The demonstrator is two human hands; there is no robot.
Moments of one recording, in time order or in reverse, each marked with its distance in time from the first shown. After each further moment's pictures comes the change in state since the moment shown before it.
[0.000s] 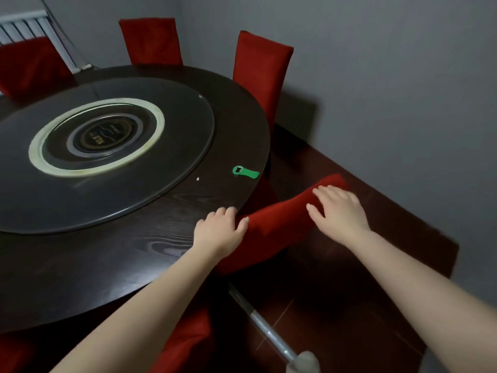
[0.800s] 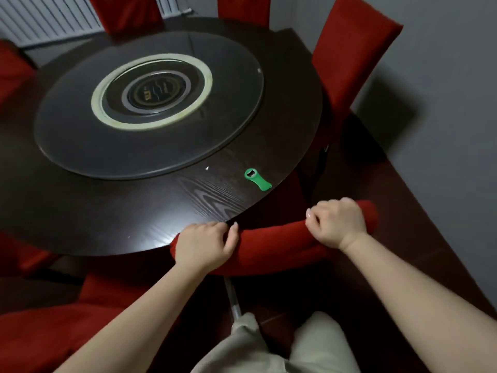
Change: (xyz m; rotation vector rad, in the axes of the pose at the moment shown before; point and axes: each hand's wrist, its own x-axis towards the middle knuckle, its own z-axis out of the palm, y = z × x) left_hand 0.080 0.095 0.028 0.228 0.396 -0.296; right_hand 0.206 0.082 0.037 0.115 0.230 -0.704
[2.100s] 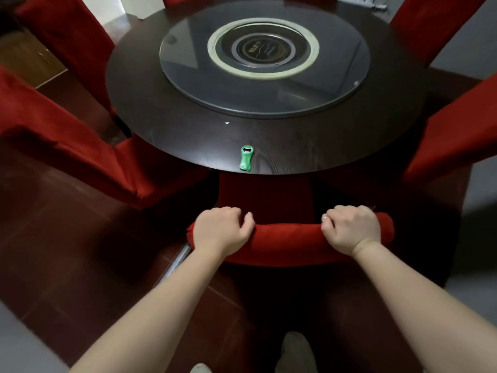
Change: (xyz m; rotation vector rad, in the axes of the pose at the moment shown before) left_hand 0.105 0.344 0.047 0.075 -0.056 -0.916; right_hand 0.095 0.317 0.063 0.198 0.108 -0.738
